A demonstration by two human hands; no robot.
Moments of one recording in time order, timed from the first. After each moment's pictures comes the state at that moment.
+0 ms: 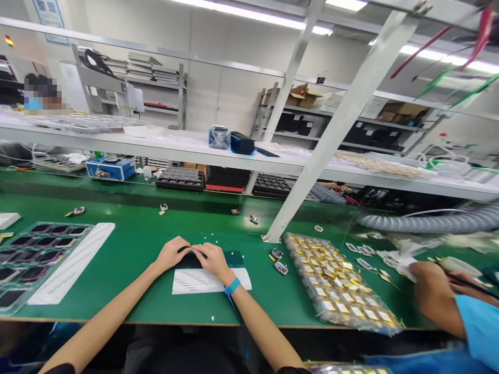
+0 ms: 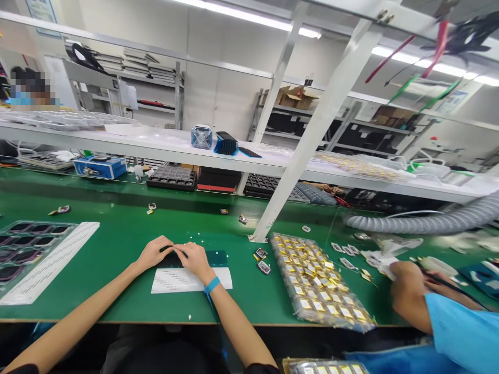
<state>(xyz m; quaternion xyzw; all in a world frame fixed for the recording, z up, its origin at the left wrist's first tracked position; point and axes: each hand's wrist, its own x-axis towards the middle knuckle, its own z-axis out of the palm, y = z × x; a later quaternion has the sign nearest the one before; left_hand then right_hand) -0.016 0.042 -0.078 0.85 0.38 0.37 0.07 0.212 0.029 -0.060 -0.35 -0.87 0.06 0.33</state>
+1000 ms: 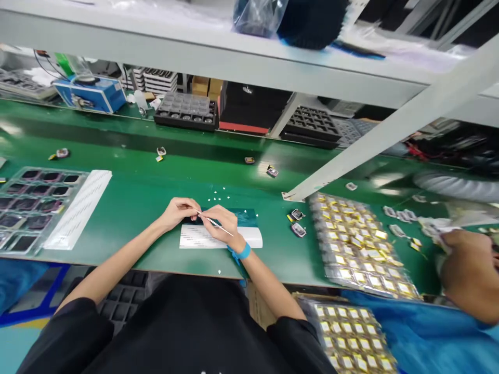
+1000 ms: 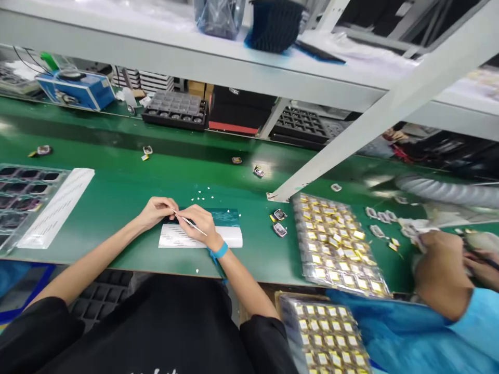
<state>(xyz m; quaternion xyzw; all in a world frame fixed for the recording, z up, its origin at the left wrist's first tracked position) -0.006 0.014 -0.057 0.64 0.28 0.44 0.56 0.207 -0.007 -0.035 -0.25 -0.78 0.18 0.54</state>
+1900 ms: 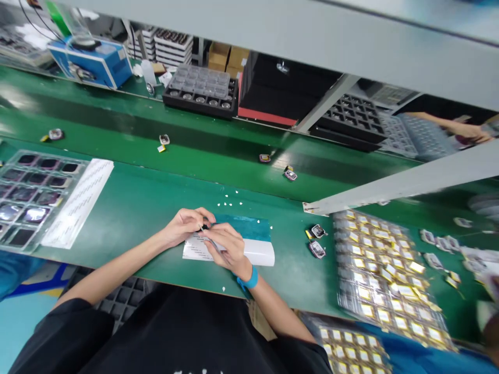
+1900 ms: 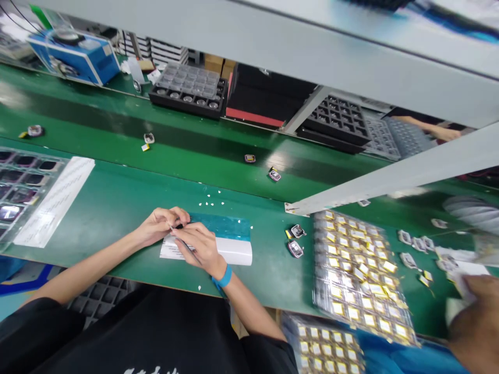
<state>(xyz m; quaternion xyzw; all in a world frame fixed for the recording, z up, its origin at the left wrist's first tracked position) 0.018 -0.015 -0.013 0.38 0.27 0.51 0.72 0.204 -0.030 -0.019 -0.21 -0.78 0.23 0.54</state>
